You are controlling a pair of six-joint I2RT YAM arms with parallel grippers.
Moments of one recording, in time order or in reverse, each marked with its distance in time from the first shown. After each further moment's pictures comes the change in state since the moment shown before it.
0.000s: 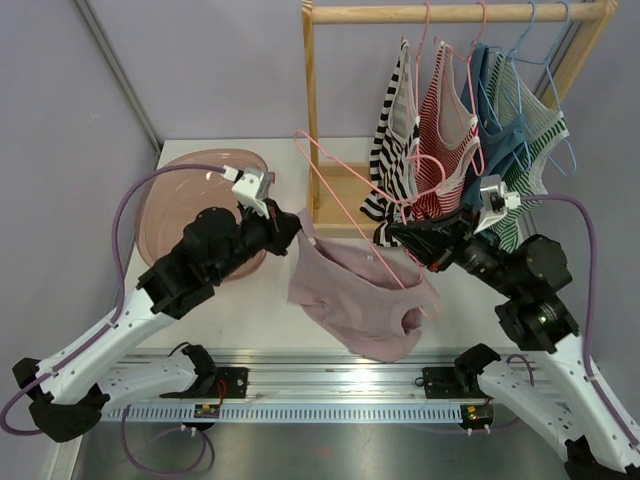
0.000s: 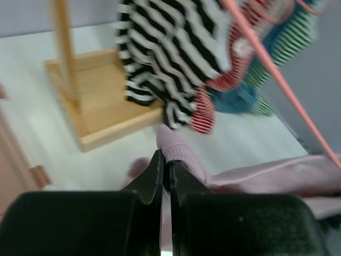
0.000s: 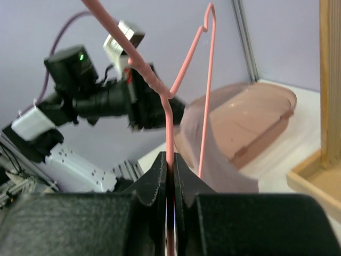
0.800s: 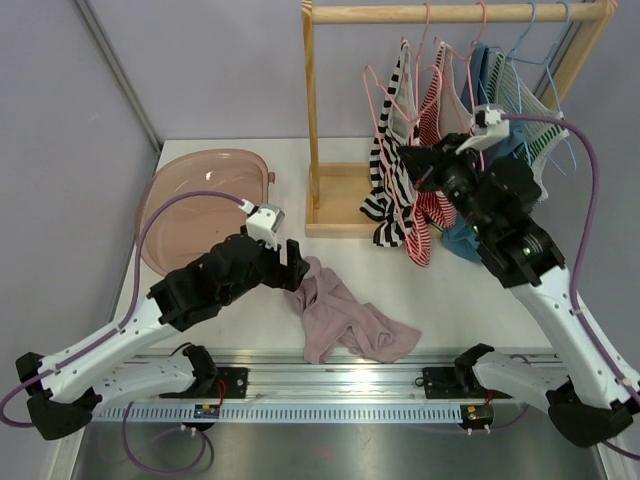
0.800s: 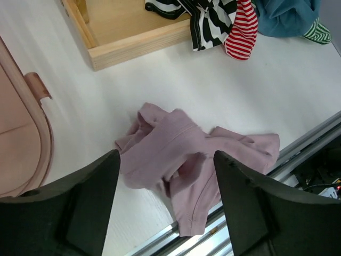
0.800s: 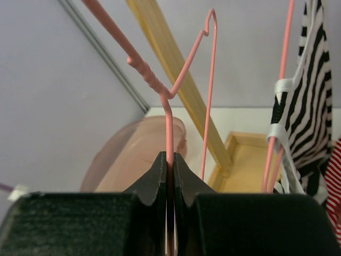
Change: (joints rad) left arm -0.110 -0.086 -0.204 -0.175 -0.054 -0.068; right arm 0.000 0.376 0.327 -0.087 0.516 -0.067
